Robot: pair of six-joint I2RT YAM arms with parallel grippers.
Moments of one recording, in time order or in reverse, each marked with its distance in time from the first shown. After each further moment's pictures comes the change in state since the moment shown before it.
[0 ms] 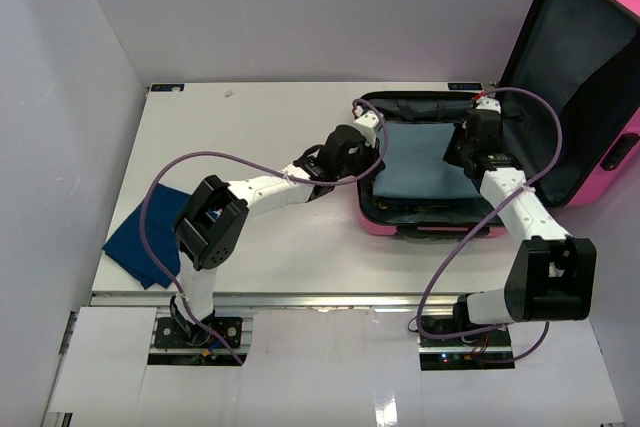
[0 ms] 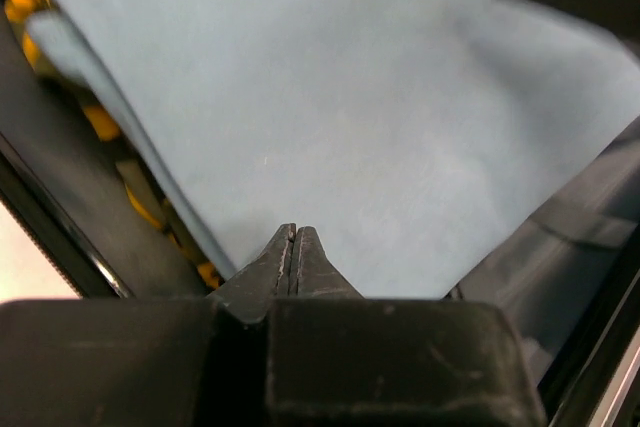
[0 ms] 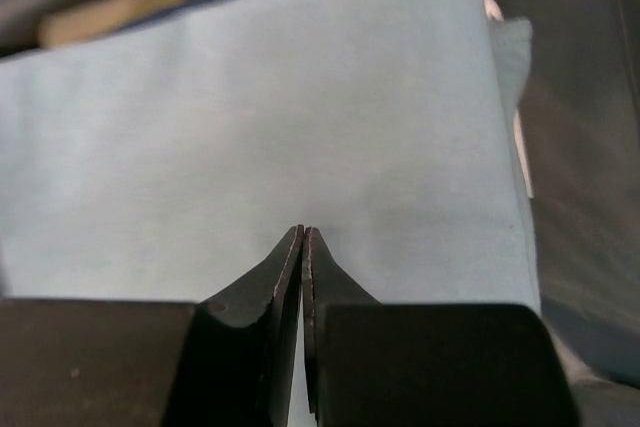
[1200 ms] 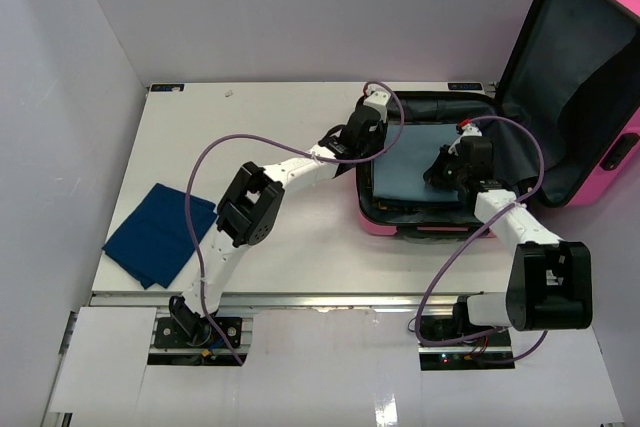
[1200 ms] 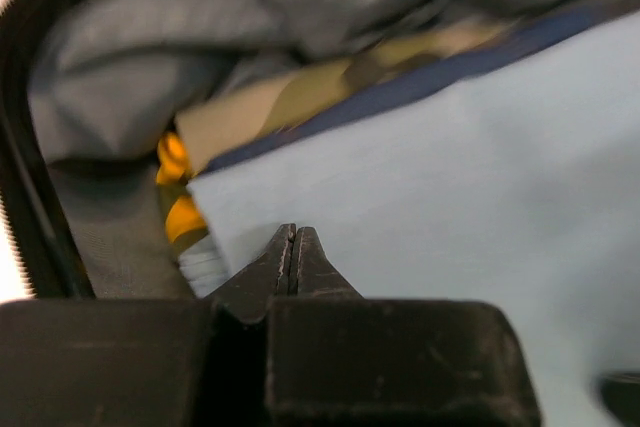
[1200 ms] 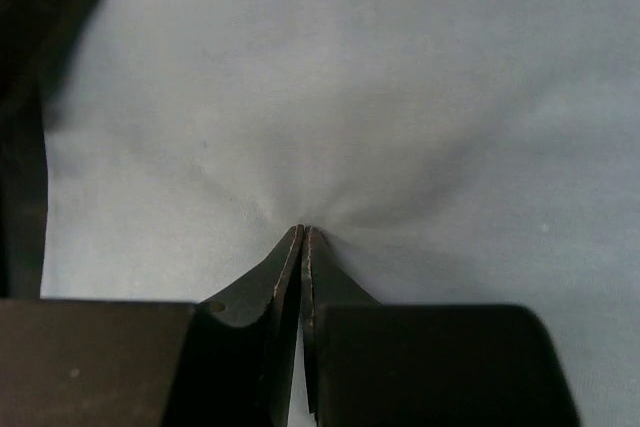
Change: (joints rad) left arm 0.041 0.384 0.495 -0.097 -0.241 0.072; right arm 0.007 -0.049 -0.246 0.180 -0.269 0.068
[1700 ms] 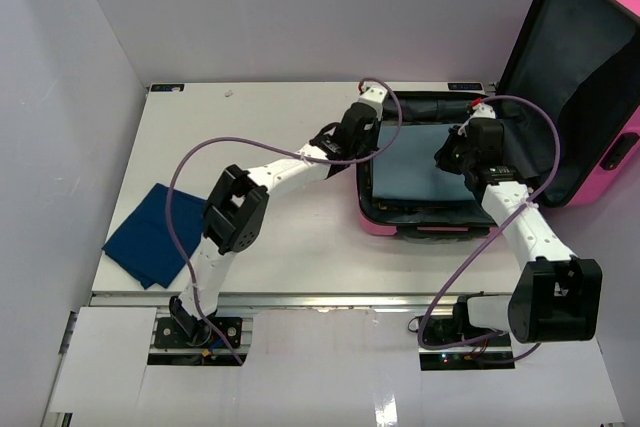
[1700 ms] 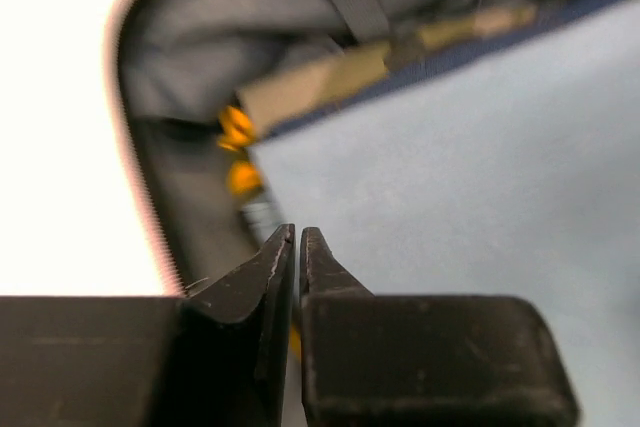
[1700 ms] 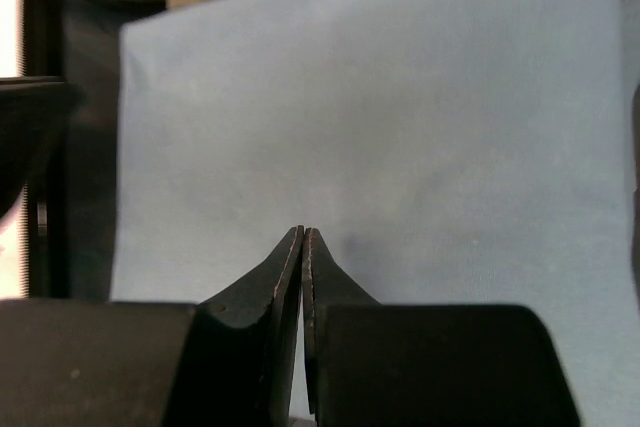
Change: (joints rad) left arm -0.006 -0.156 -0.112 -0.054 -0.094 0.062; right arm 0.014 -0.056 0.164 -0.145 0.105 -0.025
